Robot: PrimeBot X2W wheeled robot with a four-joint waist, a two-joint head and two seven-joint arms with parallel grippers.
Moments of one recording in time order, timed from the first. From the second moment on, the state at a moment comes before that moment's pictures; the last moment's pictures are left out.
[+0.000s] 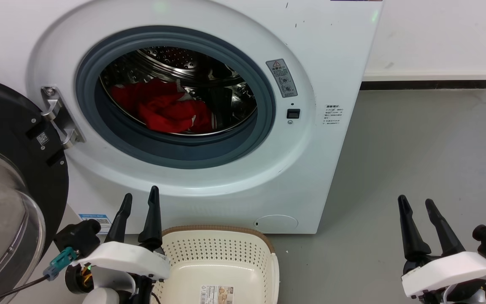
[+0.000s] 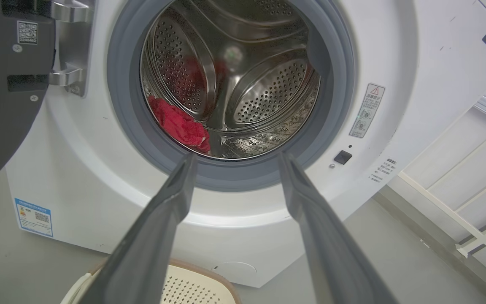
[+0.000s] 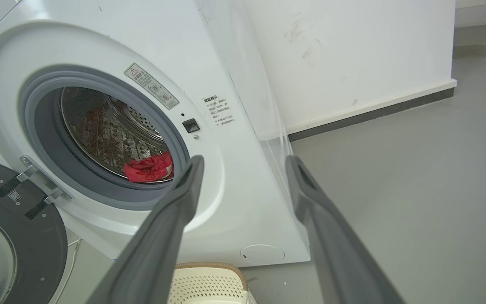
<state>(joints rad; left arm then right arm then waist) -0.11 0.06 -0.04 0.20 -0.55 -0.08 -0.14 0.02 -0.05 -0.04 0.03 0.45 0.13 -0.03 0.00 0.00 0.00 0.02</state>
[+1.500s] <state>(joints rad) -0.13 0.09 -0.08 0.23 -0.15 -0.02 -0.24 0.06 -0.05 -0.04 -0.03 0.05 0.13 -0.04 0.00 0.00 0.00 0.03</state>
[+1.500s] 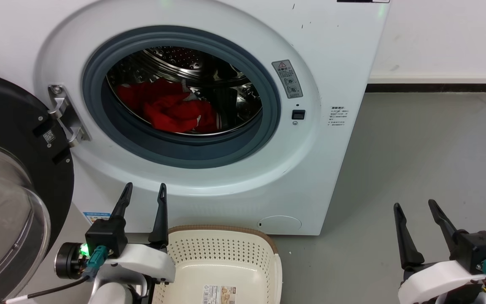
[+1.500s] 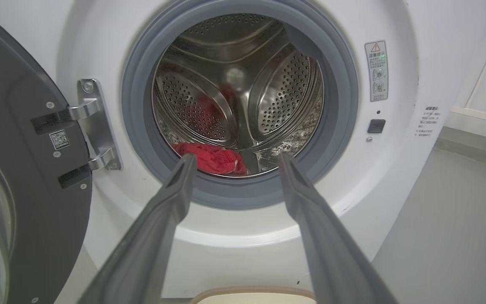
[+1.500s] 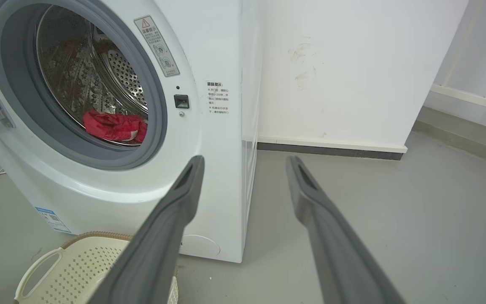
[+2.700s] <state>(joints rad) -0.13 0.10 -0.07 0.27 -0.09 0.00 -0.26 0.06 -0.05 -0.03 -0.02 0.00 0.13 -0.06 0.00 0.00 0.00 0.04</state>
